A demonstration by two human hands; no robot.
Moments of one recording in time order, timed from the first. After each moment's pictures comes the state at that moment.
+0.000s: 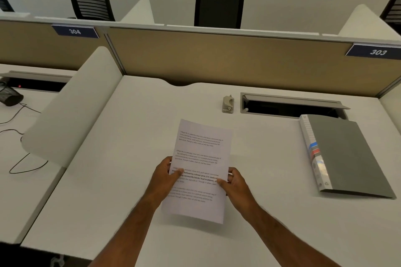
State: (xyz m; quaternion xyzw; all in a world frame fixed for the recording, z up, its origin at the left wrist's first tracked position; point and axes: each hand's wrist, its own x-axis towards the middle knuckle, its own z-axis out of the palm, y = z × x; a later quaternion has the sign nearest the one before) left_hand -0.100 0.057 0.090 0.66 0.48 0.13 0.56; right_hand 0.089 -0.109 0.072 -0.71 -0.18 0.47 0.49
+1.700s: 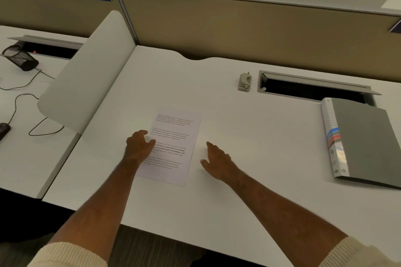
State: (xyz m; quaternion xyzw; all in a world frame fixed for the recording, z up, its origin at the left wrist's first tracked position) left_hand -0.178 0.153 0.036 0.71 0.64 0.03 0.29; right_hand 0.046 -0.037 0.049 -0.78 -0.50 0.36 0.06
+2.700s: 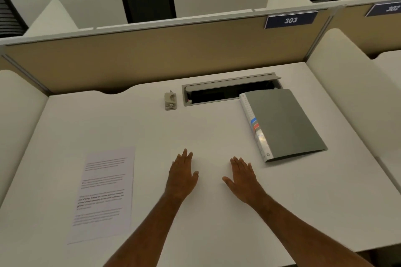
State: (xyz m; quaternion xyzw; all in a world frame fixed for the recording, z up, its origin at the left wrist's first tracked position) left_hand 0.087 -0.045 0.027 0.92 0.31 -0.06 0.25; right_hand 0.224 -0.239 0.015 -0.89 -0.37 0.25 0.08
